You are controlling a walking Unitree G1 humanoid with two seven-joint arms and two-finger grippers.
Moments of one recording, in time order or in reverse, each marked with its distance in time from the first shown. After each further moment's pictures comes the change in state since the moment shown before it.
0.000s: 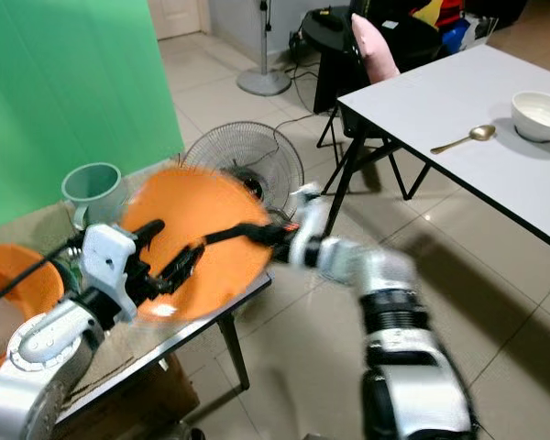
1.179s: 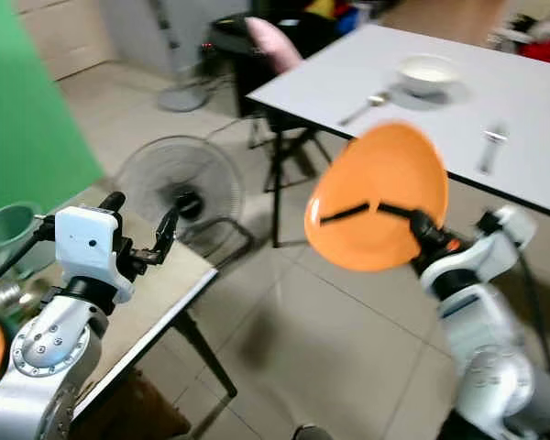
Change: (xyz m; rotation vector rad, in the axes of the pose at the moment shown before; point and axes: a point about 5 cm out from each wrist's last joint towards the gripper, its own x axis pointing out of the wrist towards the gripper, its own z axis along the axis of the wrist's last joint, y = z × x) left arm -0.002 -0.002 0.023 0.021 -0.080 0.347; right arm -0.148 0.015 -0.001 -0.135 -0.673 -0.756
